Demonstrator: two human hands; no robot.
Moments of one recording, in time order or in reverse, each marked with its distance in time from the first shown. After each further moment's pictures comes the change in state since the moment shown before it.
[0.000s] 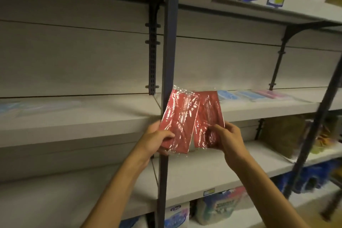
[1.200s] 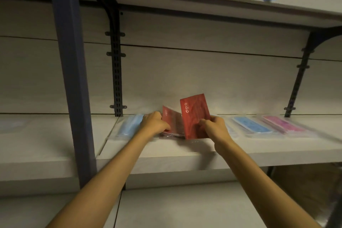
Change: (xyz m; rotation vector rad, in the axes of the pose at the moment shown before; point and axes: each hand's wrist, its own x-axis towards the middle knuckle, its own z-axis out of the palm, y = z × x) left_hand 0.314 0.019 0.136 0.865 0.335 -0.154; right_hand 0.320 0.002 -0.104 -0.279 -0.127 0.032
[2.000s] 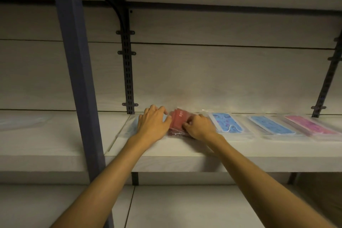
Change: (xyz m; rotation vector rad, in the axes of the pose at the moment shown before) left_hand -0.025 -0.019 -0.009 0.319 0.312 0.253; right_hand 0.043 0.010 0.063 -0.932 -0.174 -0.275
